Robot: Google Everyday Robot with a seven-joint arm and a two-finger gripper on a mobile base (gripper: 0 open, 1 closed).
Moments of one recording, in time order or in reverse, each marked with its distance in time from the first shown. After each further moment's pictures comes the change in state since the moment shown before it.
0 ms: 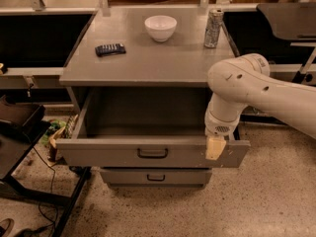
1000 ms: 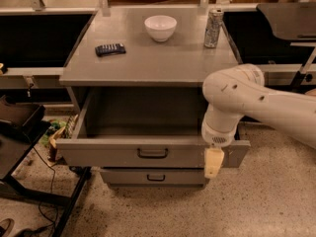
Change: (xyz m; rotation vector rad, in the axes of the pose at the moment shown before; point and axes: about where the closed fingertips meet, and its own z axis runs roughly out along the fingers) arm -0.002 0.031 0.014 -0.054 0.011 -0.006
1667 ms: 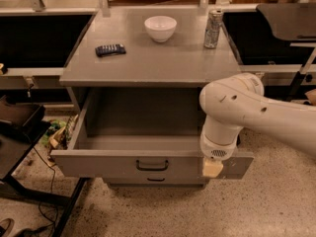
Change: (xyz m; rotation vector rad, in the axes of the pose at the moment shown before) arm -0.007 0.051 0.003 -0.068 0.018 -0.006
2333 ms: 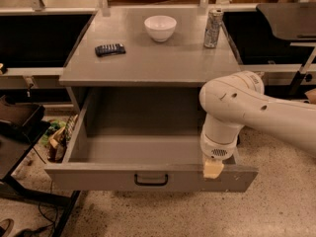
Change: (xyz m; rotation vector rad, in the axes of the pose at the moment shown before) arm 0.000 -0.001 -0.007 0.000 0.000 0.000
